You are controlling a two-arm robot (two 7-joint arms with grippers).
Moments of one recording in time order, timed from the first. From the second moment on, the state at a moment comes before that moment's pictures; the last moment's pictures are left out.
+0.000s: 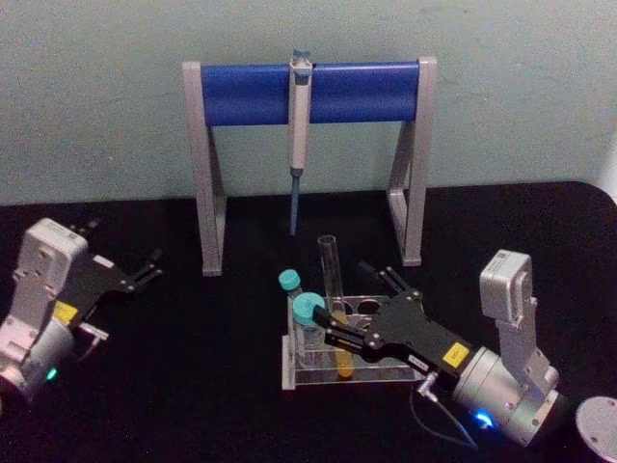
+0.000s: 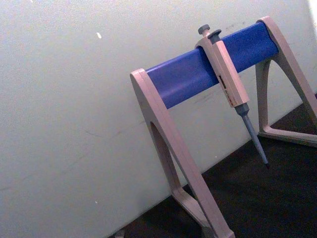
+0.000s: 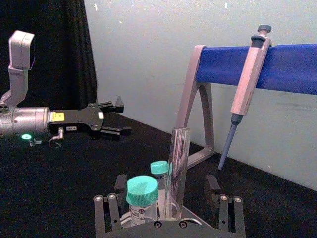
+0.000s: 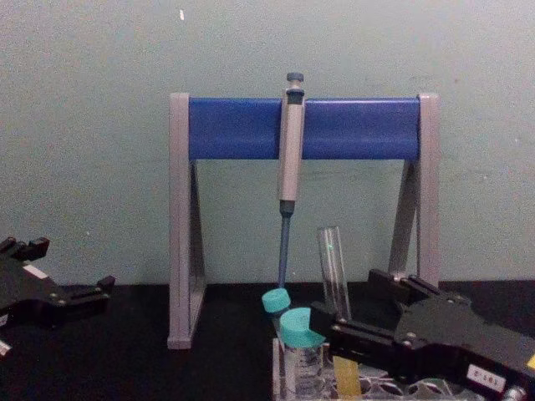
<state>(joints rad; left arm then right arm) -0.20 0.60 0.45 -1.41 -0.25 -0.12 0.03 0.12 0.37 -0.41 -1.46 0.40 -0.20 0.52</state>
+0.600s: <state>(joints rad) -0.20 0.60 0.45 -1.41 -0.25 -0.12 0.03 0.12 0.38 -0.37 -1.56 0.42 -0.24 0.52</state>
